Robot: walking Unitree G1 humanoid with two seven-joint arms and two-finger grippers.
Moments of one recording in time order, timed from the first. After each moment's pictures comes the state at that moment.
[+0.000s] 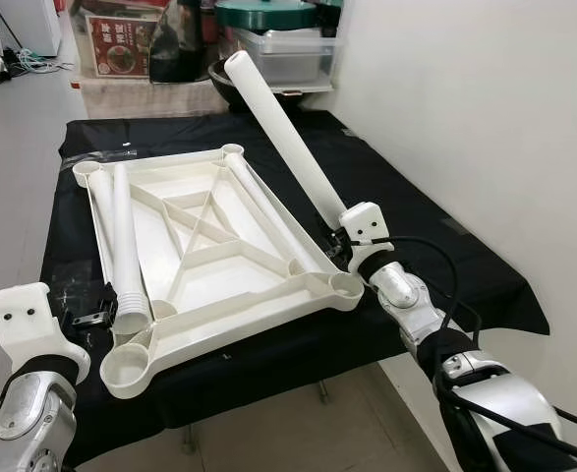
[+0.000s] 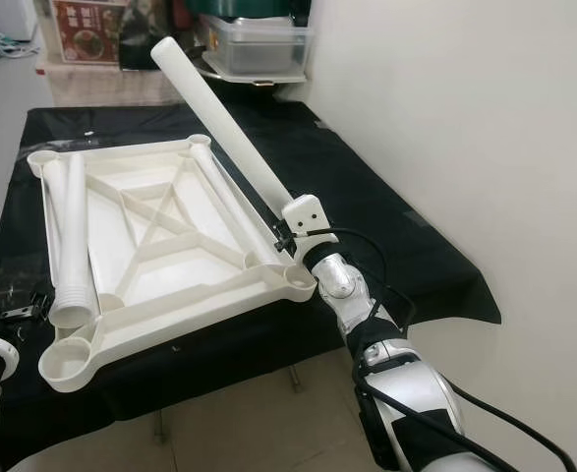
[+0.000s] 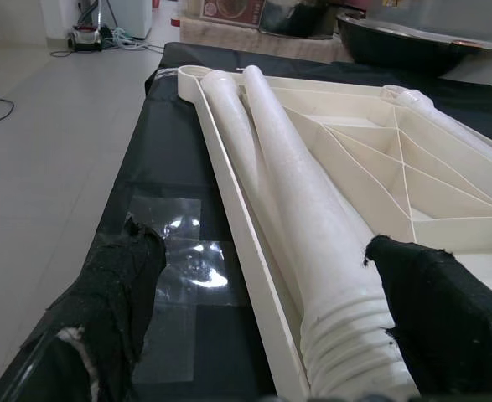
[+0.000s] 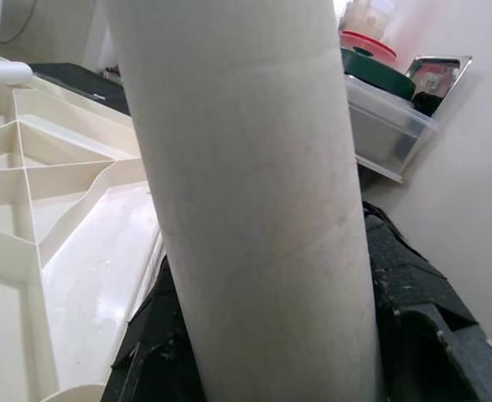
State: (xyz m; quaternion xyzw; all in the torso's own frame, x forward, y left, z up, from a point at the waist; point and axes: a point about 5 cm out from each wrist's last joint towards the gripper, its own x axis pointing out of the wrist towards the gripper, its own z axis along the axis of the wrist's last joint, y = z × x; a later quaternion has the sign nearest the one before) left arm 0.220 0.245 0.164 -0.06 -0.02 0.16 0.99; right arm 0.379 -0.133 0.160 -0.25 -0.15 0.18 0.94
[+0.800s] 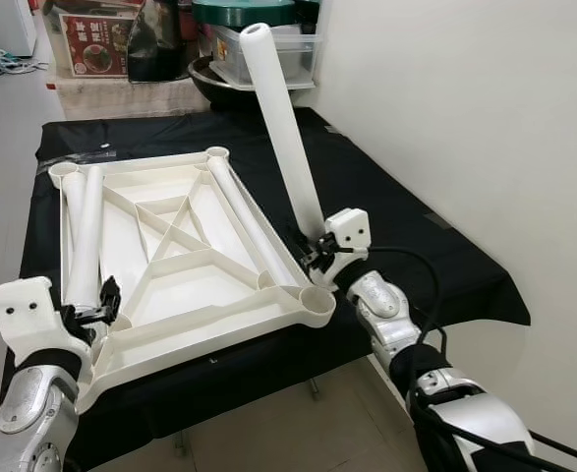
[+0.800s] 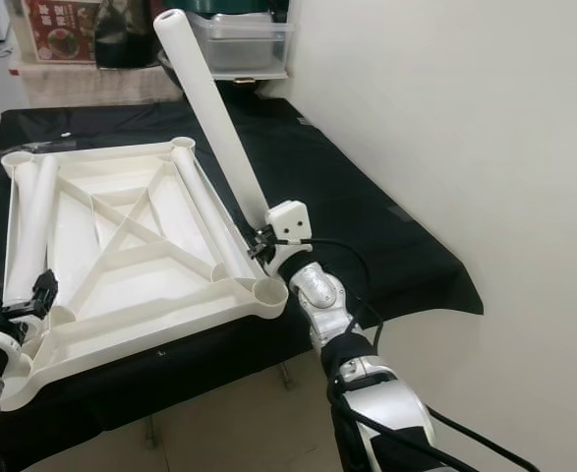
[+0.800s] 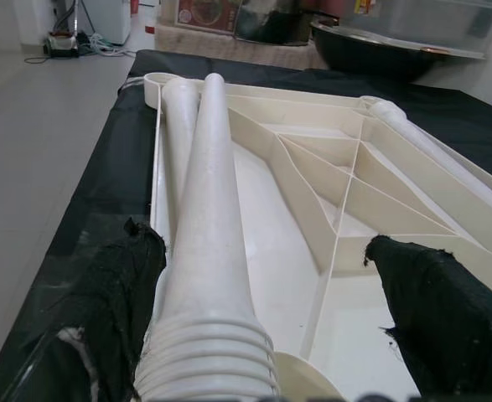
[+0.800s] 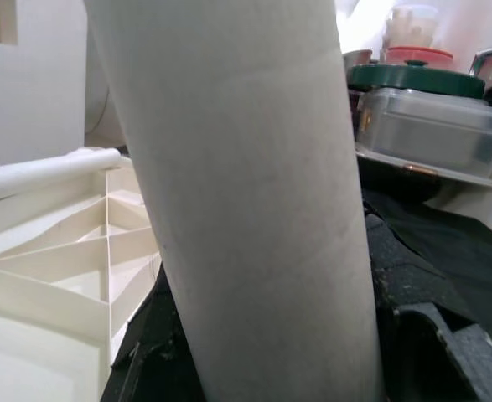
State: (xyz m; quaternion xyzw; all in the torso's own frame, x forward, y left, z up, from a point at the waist) left arm 0.224 0.242 0.168 -0.06 -0.03 0.15 0.99; right arm 0.364 -0.090 0.154 -0.12 -0.17 0.27 0.94
